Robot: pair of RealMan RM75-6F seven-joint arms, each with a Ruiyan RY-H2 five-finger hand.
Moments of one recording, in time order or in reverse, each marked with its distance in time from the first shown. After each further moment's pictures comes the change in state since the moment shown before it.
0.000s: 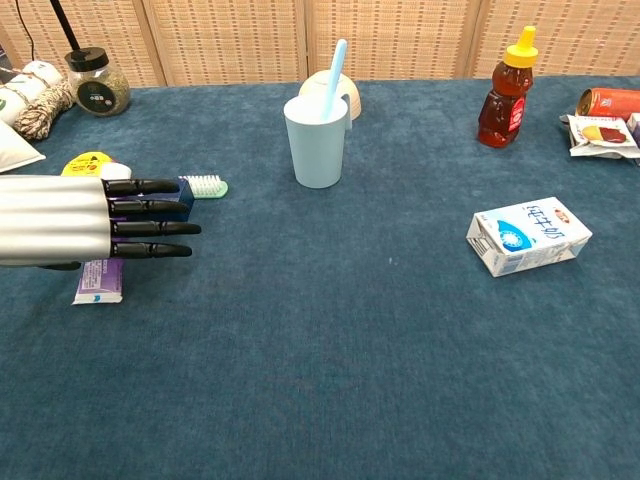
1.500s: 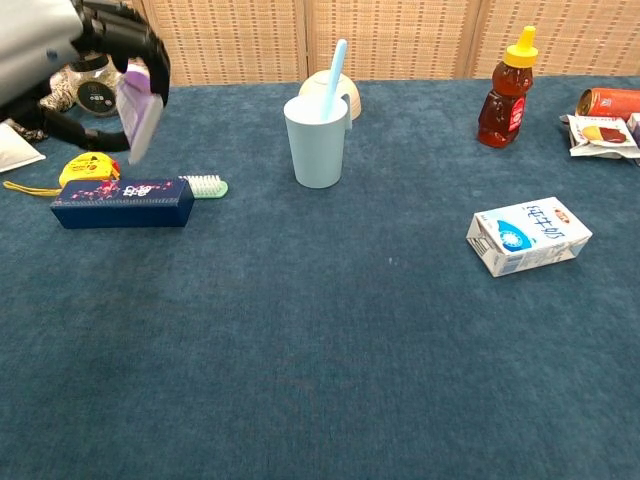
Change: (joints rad) left arm 0.010 -0.017 -0.161 -0.249 -0.315 0.337 -0.339; right arm 0.003 -0.013 0.000 -0.011 -0.011 -0.031 -0.004
